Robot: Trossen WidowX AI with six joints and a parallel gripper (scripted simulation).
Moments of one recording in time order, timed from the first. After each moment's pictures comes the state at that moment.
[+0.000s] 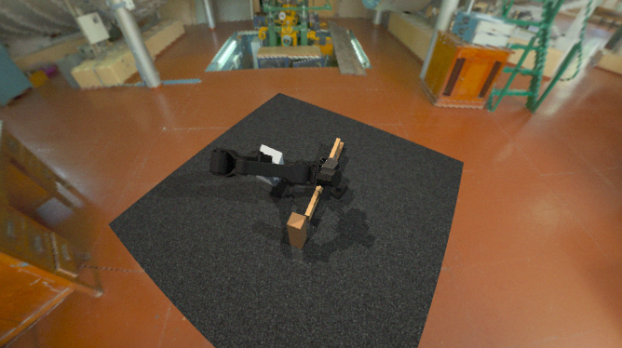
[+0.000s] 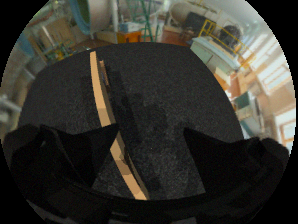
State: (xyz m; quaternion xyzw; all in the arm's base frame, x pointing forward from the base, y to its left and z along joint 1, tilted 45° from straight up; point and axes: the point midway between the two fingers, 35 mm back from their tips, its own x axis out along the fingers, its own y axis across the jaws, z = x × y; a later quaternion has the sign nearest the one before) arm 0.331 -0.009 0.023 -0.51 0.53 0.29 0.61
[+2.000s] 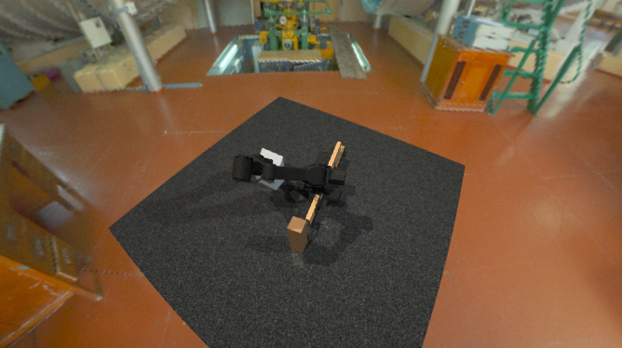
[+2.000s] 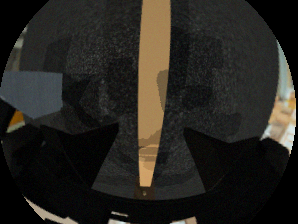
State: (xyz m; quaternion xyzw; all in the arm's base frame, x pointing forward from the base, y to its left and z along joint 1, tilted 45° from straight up) arm 0.273 -0.077 -0.013 -0.62 0.68 0.29 0.26
